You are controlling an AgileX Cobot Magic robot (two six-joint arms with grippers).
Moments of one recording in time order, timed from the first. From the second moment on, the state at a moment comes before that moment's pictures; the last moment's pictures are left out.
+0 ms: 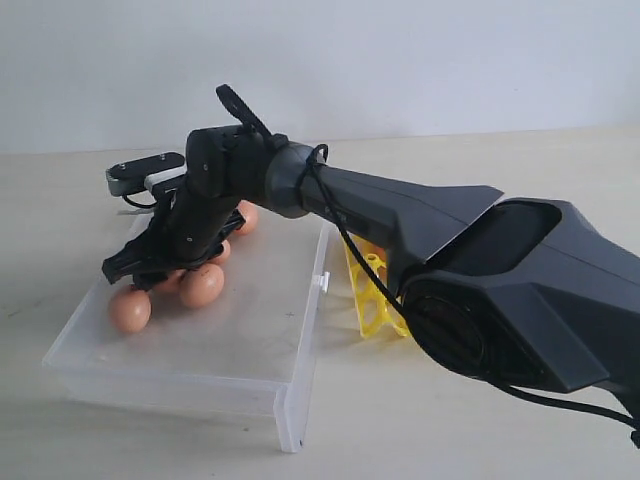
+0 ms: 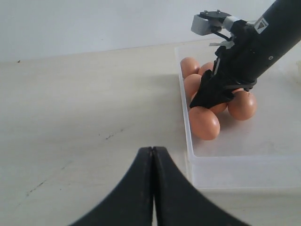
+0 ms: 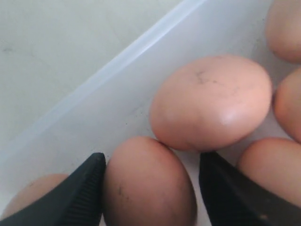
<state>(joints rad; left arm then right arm) -0.05 0.01 0.00 -0.19 0.37 0.21 0.77 2.68 -2.38 0.28 0.85 -0.10</state>
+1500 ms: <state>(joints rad) -0.05 0.01 0.00 -0.19 0.37 0.21 0.83 1.90 -1.26 0.26 -0.09 -0.19</state>
